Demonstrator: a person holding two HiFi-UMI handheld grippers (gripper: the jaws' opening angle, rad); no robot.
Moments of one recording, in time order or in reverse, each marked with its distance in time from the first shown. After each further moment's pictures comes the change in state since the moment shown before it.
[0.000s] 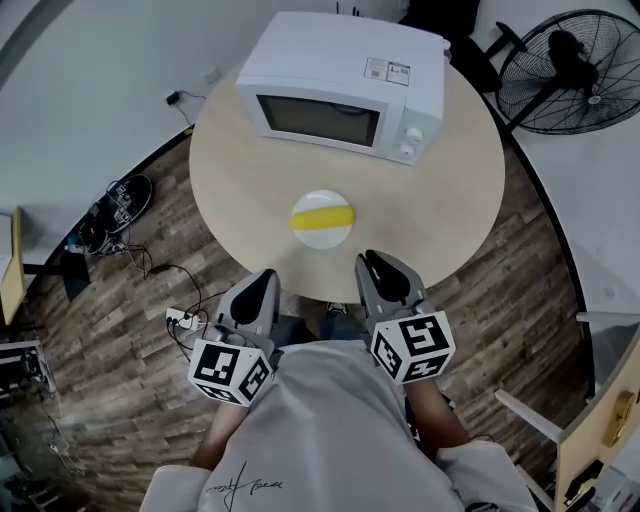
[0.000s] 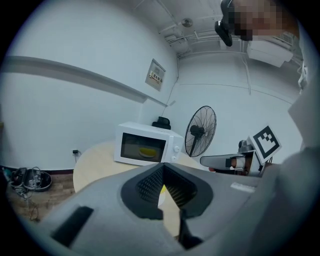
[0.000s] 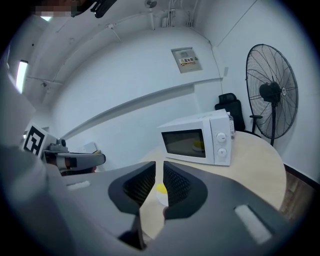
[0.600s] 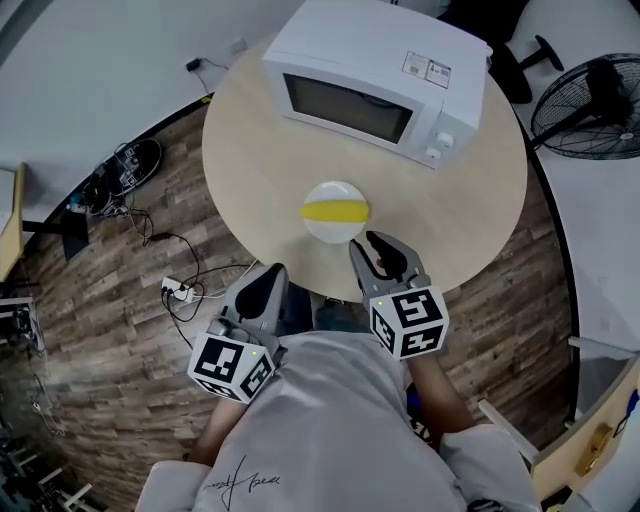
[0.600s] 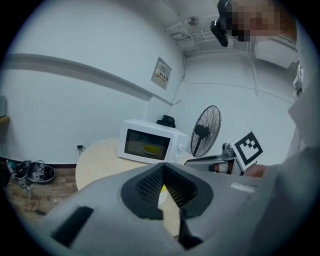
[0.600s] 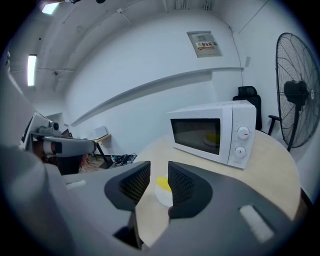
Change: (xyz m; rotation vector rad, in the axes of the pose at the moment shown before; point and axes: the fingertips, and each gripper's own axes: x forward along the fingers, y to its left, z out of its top) left arm 0.007 0.009 -0.009 -0.048 0.015 0.049; right arm 0.061 -0.003 -0.022 -0.125 0.154 0.125
